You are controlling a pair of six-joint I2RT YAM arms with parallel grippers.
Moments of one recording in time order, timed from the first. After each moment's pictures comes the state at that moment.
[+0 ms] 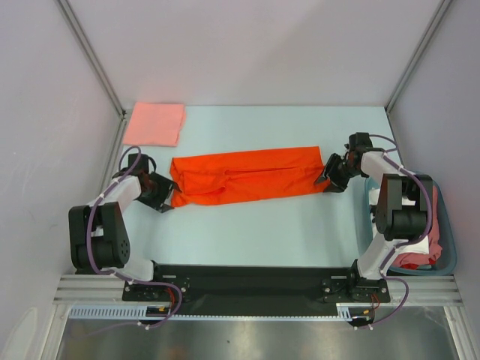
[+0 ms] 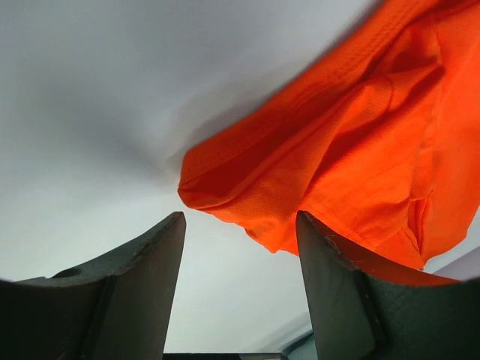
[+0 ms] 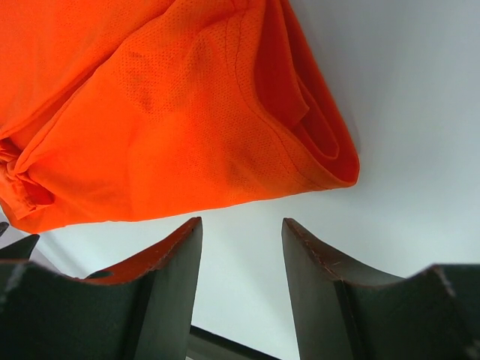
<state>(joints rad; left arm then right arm) 0.11 1.50 0.85 -0.57 0.19 -1.00 -0.04 1.77 1.15 -0.60 -0.40 0.50</state>
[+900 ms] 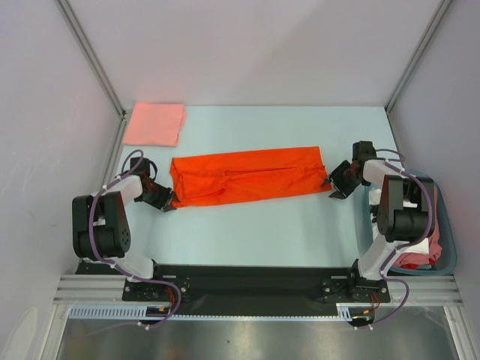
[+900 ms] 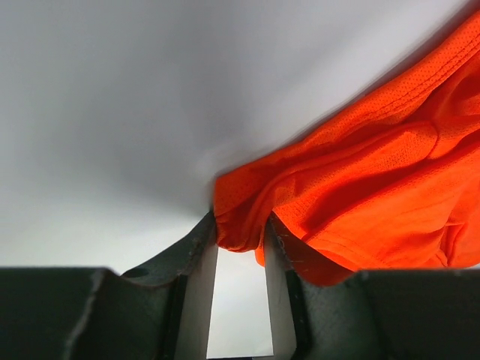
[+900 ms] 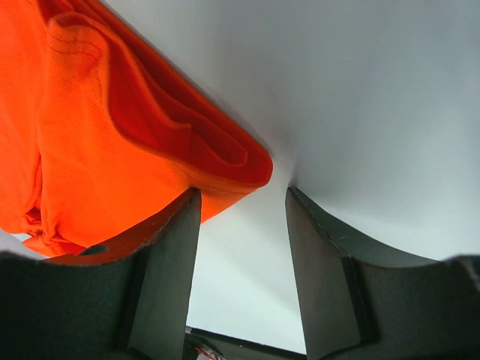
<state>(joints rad) 0.13 1.59 0.83 -0.53 0.19 -0.98 -0.08 1.75 1.03 -0.48 -0.24 0.77</state>
